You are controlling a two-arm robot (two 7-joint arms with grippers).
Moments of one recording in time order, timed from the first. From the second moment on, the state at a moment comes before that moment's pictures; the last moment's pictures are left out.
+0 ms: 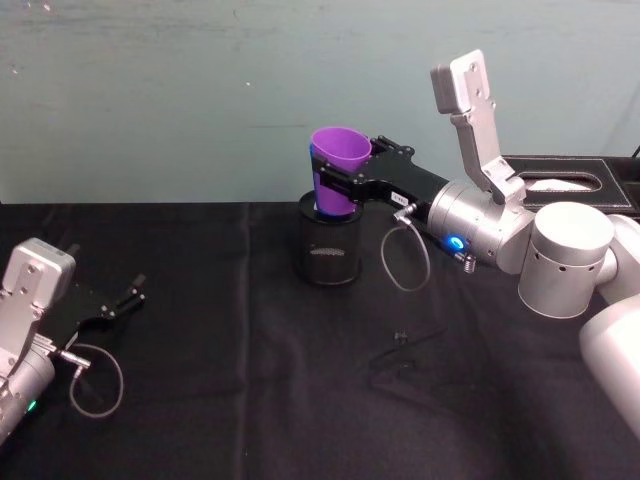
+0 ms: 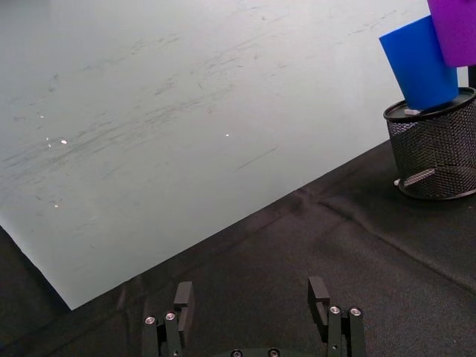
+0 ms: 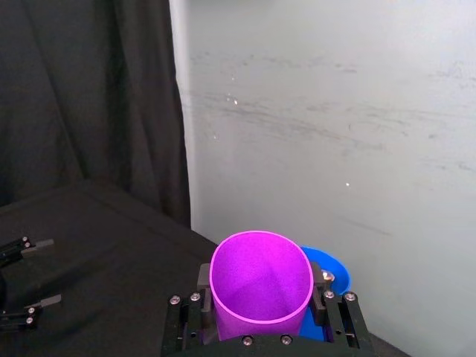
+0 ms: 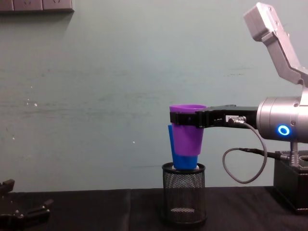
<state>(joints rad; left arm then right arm) -0.20 0.60 0.45 -1.41 -0.25 -0.12 0.03 0.59 0.27 -0.43 -1.27 0.38 0.18 0.40</state>
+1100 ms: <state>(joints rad) -0.20 0.60 0.45 -1.41 -0.25 -0.12 0.03 0.61 0.25 -0.44 -1.21 0.40 0.23 0.41</state>
